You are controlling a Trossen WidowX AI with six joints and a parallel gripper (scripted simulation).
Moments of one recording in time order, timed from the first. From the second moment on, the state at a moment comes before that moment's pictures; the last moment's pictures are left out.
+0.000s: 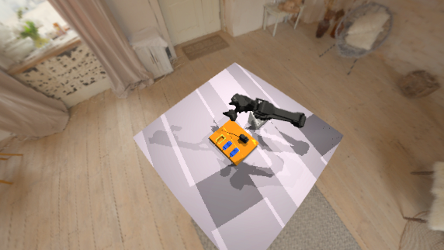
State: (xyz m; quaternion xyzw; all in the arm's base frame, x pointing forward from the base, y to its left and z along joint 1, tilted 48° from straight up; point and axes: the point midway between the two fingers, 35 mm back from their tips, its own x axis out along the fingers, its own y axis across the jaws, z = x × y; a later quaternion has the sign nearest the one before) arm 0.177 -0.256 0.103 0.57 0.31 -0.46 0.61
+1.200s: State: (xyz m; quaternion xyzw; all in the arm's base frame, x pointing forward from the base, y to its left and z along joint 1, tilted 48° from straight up) arm 0.207 -0.043 0.065 0.71 0.60 -0.24 0.28
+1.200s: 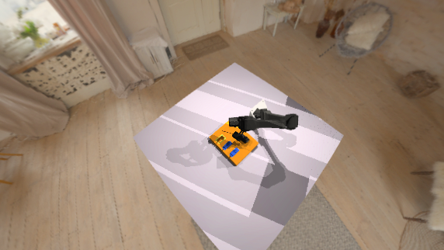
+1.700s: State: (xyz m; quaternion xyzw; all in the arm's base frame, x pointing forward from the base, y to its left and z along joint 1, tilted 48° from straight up) arm 0.213 -0.020 0.046 0.71 0.60 -0.24 0.28
